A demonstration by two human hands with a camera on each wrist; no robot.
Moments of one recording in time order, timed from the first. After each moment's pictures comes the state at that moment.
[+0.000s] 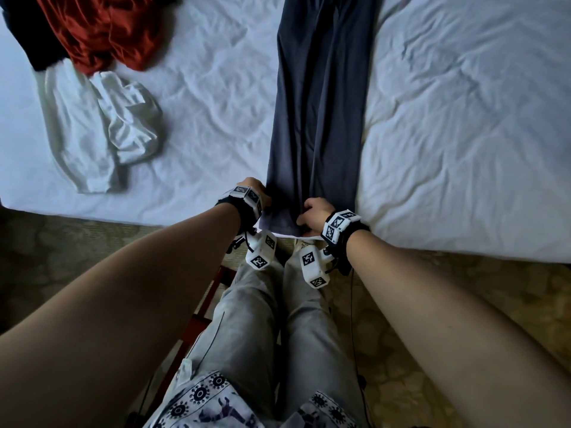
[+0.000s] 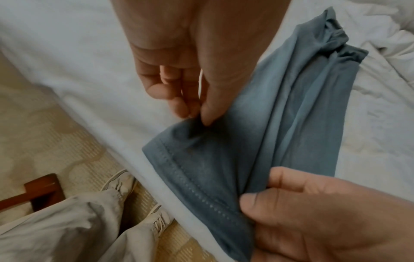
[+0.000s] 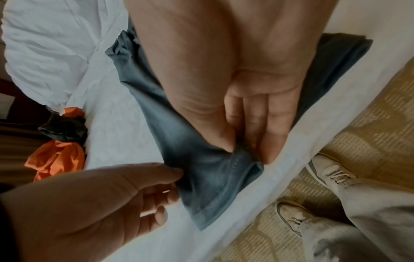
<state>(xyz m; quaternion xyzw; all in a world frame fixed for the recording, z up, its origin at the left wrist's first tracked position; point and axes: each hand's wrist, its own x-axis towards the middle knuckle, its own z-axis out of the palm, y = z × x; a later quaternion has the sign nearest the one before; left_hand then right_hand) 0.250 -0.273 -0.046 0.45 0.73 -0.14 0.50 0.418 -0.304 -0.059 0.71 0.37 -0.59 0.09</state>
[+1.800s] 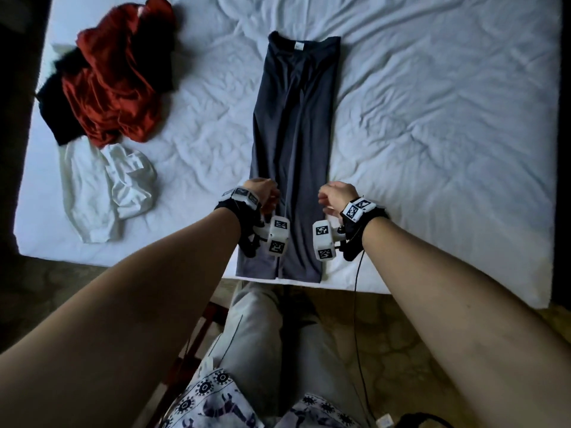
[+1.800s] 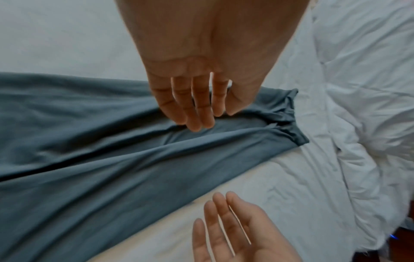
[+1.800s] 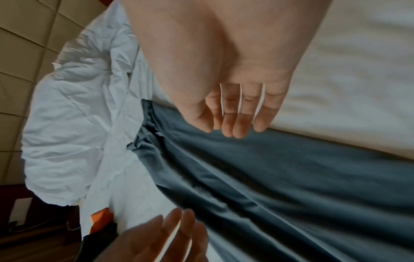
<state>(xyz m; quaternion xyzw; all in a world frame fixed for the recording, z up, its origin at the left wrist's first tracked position) 0.342 -0.165 0.023 0.14 0.74 0.20 0.62 0.520 -0.169 -0.007 0.75 0.25 -0.59 -0.17</state>
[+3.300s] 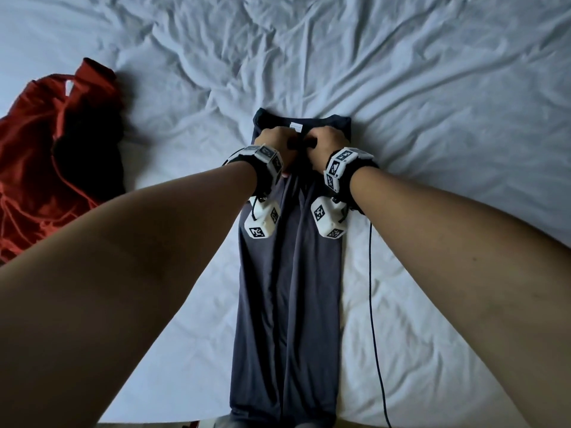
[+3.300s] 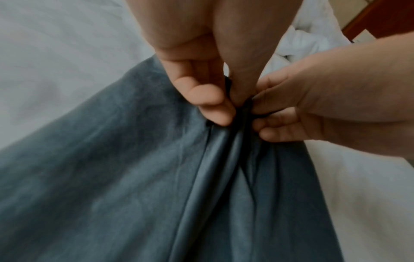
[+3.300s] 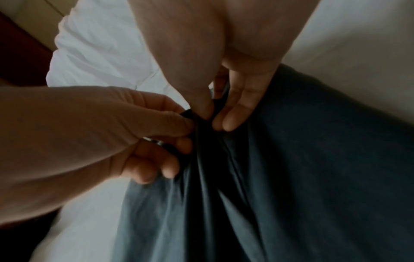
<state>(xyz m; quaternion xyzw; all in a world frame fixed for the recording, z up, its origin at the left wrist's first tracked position) 0.361 0.214 -0.082 0.57 0.69 -0.03 0.45 0.490 0.212 -0.089 0.68 0.64 -0.36 0.00</state>
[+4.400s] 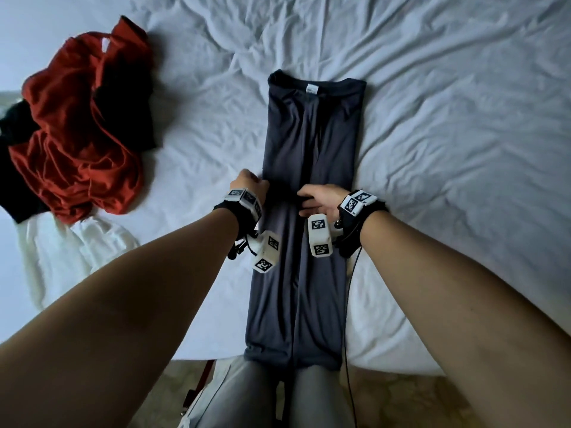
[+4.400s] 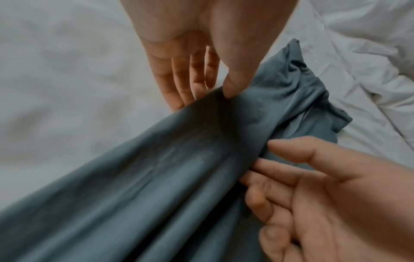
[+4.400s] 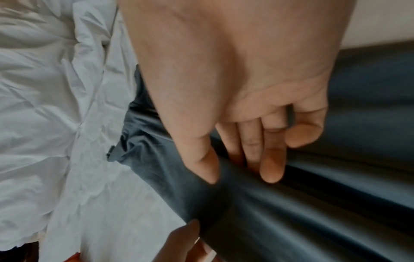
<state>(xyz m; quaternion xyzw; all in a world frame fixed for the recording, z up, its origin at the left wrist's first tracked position) 0.285 0.039 -0.075 0.32 0.81 0.02 0.49 0.459 0.041 -0.067 0.68 0.18 -0.71 0.02</state>
